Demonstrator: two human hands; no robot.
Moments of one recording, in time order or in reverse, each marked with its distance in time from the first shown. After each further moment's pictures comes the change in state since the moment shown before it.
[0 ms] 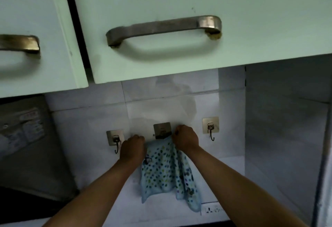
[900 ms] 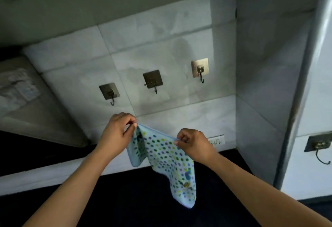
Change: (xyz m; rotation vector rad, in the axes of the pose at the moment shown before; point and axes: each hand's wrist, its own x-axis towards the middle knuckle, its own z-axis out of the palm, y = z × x) left_hand -0.147 0.009 -0.056 -0.307 -0.008 0.225; right_hand -0.200 0.099 0.022 0.398 -0.236 -0.101
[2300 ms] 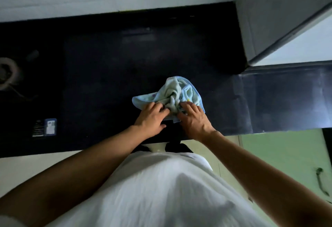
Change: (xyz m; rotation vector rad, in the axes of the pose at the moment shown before) left_hand -0.344 0.072 0.279 -0.055 -0.935 -0.026; right_hand -0.291 0.204 0.120 -0.695 -0.511 0.037
